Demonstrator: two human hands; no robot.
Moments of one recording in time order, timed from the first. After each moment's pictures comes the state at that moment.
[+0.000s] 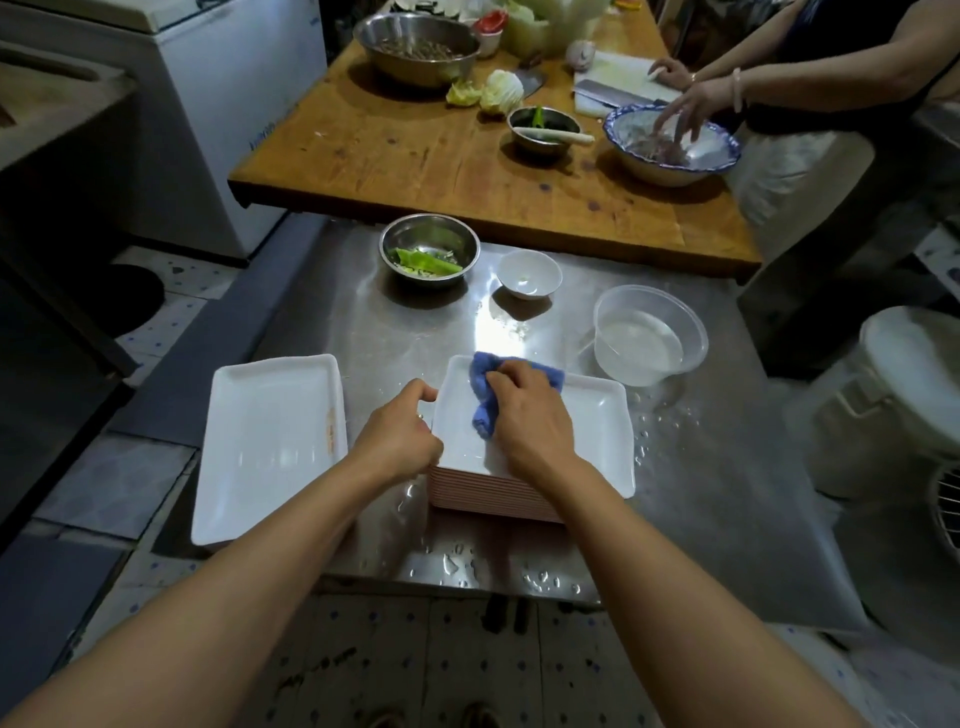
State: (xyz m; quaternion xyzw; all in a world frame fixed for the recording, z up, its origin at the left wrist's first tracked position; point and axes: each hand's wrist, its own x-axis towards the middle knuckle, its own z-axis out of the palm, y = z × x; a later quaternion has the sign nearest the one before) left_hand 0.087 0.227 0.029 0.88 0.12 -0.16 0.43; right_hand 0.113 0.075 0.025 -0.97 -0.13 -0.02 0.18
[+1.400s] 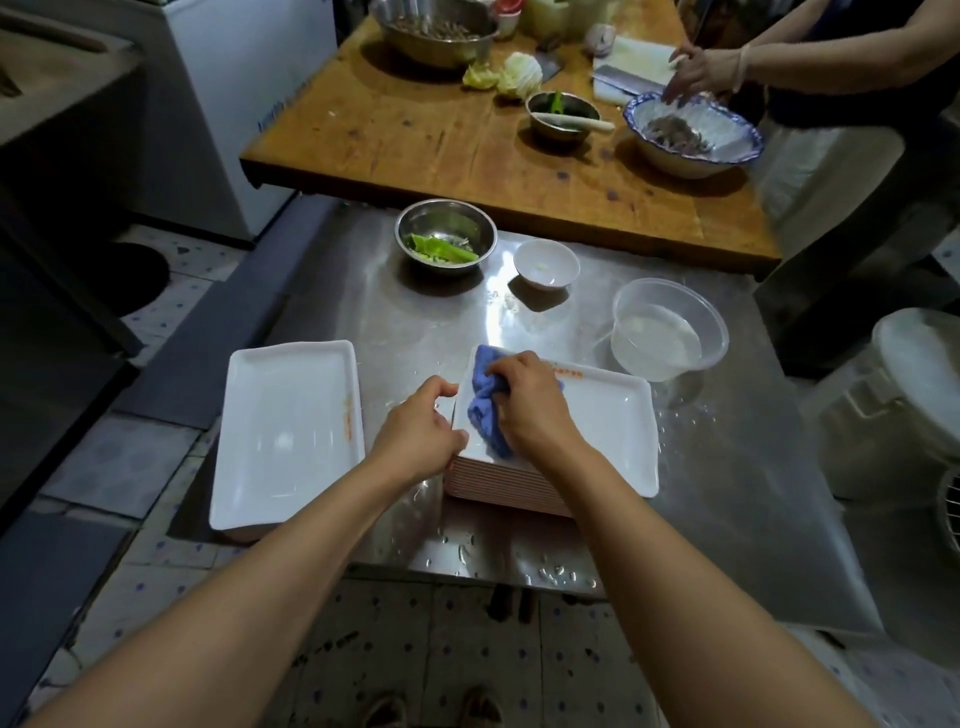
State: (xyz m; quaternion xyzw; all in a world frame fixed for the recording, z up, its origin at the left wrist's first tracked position) left_hand 0.079 0.231 0.020 0.85 0.11 -0.14 0.50; right_hand 0.115 0.098 0.034 -0.95 -0.09 0.05 0.30
